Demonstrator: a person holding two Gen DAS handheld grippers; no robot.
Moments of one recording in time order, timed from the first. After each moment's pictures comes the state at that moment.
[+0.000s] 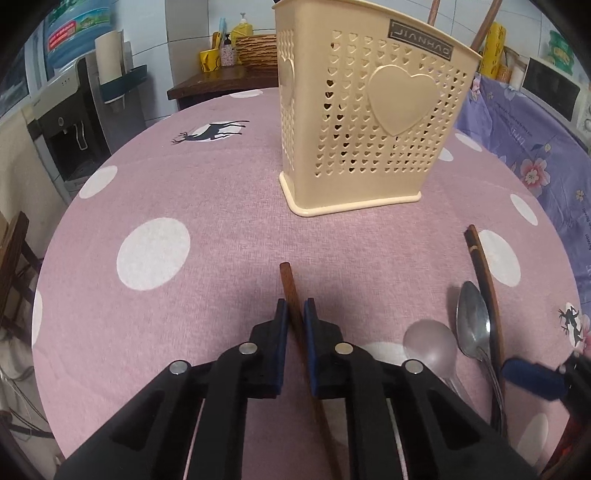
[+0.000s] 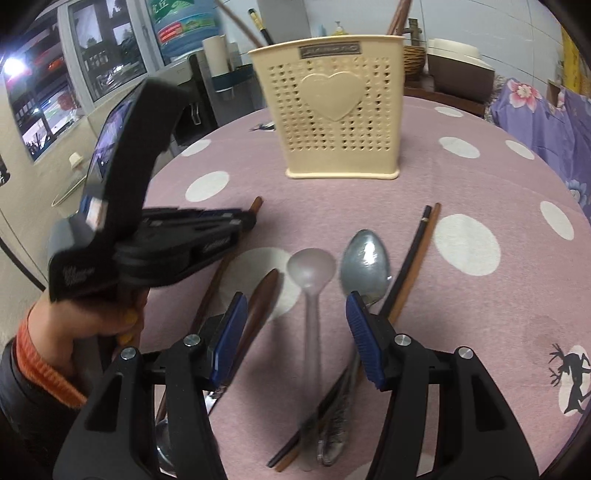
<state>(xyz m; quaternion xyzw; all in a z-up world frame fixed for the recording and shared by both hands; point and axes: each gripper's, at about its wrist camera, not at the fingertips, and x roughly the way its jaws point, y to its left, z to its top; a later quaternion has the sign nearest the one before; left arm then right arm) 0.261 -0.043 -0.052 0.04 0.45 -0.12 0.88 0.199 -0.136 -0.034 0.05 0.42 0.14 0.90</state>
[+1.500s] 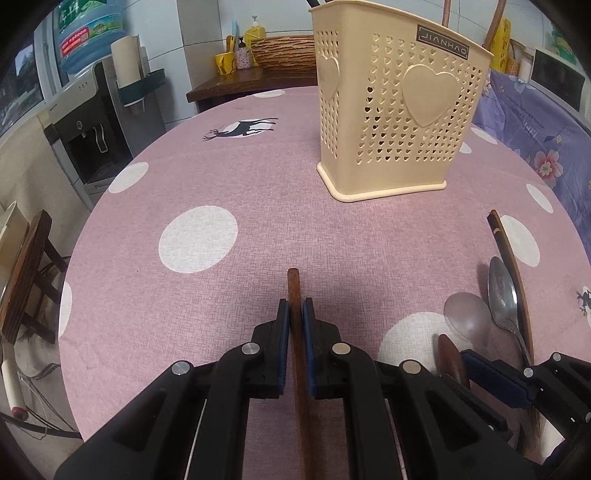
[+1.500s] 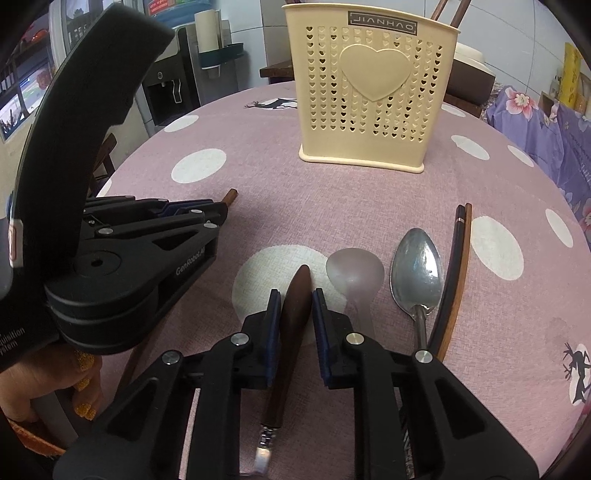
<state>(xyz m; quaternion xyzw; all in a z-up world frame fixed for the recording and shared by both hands) 0.246 -0.021 -0.053 0.07 0.44 -0.09 0.89 0.217 -0.086 -0.054 0.00 0.44 0.08 0.89</state>
